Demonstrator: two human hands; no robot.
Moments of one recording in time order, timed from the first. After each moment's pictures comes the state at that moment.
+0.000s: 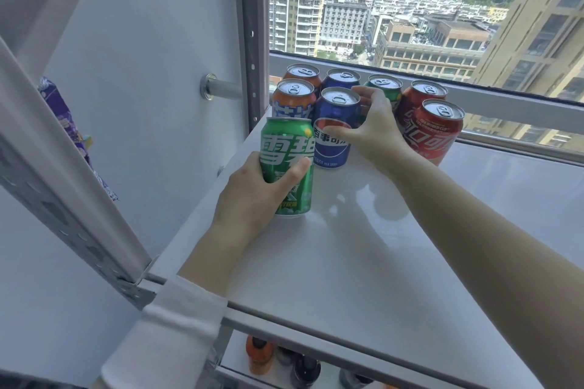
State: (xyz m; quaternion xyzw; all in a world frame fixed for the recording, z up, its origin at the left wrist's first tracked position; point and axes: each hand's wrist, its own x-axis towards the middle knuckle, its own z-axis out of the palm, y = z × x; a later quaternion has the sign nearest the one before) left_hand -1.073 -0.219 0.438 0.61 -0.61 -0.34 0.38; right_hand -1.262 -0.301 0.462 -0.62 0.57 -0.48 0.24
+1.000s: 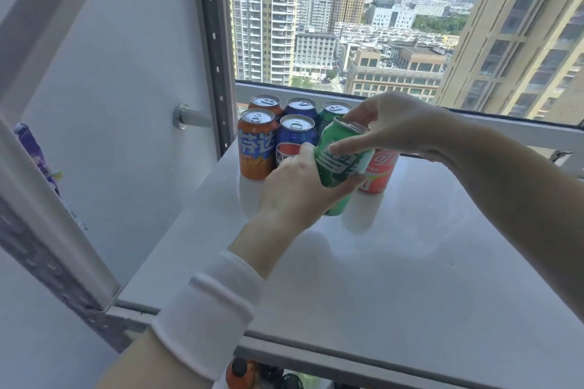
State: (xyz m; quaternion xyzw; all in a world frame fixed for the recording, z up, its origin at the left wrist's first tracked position) left_hand -1.158 -0.214 0.482 0.55 -0.77 -0.16 0.29; right_hand -1.294 -0.208 0.578 -0.69 0.67 -0.18 0.20
